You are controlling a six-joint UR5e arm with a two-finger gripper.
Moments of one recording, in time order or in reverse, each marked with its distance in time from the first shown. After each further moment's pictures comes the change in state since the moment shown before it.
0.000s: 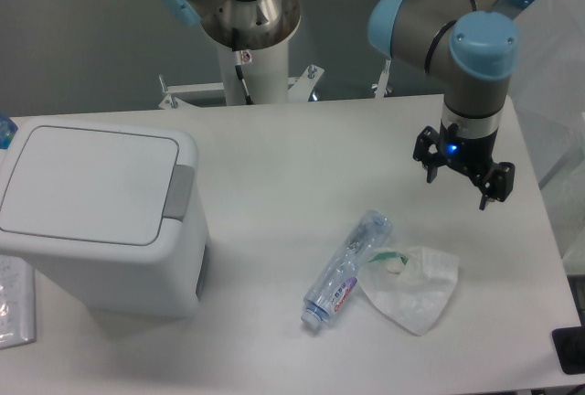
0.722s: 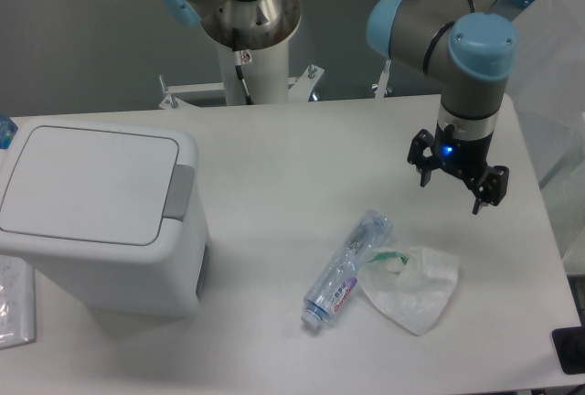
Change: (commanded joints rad) arm 0.011 0.002 -0.011 0.012 -0.127 -0.131
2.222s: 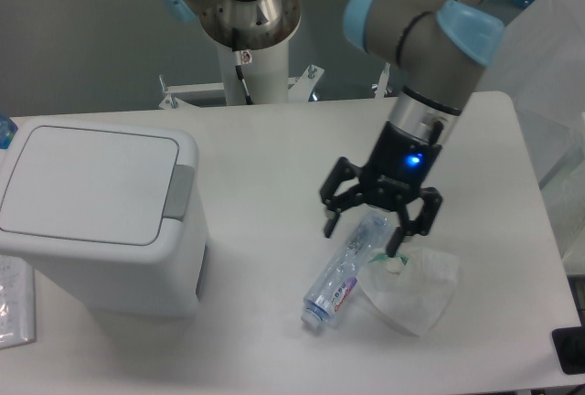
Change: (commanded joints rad) arm -0.155 0.095 0.046 -0.003 -0.606 -0.835
